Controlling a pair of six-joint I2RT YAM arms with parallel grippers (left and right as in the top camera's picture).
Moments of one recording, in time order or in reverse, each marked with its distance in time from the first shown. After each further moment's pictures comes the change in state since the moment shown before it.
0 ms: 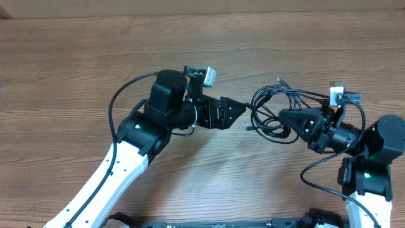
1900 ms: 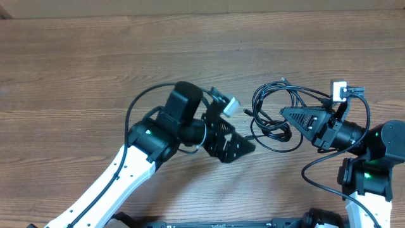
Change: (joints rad) left arm -0.110 0.000 0.000 -0.219 0.184 0.343; right arm 0.000 0.000 0.000 0.172 -0.002 0.340
